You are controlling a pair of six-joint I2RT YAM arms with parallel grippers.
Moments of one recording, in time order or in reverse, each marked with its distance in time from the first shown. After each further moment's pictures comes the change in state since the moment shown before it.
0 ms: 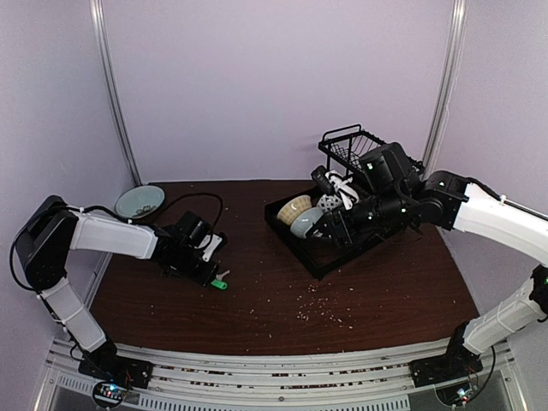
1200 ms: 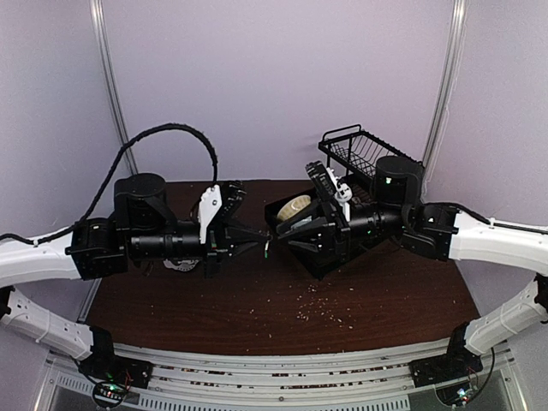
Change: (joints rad) left arm -0.498 -0.537 0.130 0.219 0.152 0.242; right arm 0.078 -0.050 -0.251 0.766 -0.490 -0.134
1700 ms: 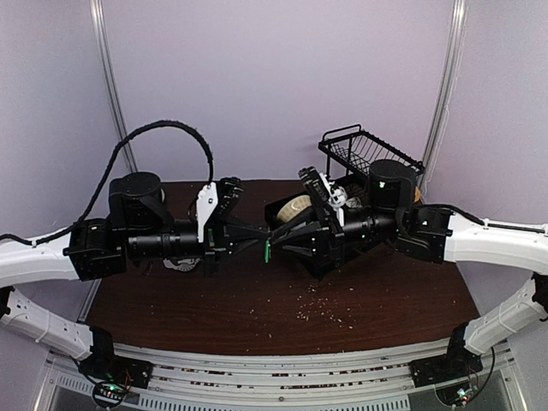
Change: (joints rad) left arm -0.014 -0.013 0.000 0.044 0.002 0.016; right arm 0.027 0.029 0.000 0.024 -0.003 -0.021
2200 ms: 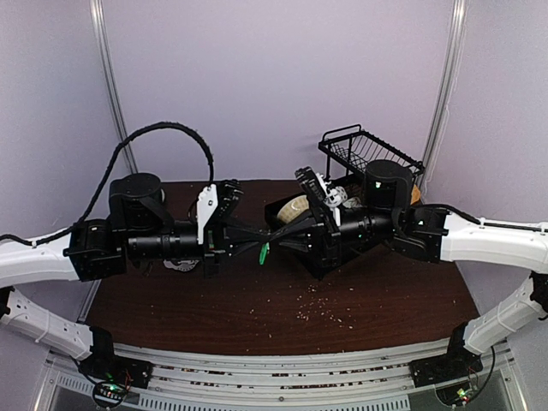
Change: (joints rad) left arm -0.002 -0.001 -0.005 0.000 0.007 0.000; right arm 0.005 0.022 0.008 0.017 -0.001 0.019
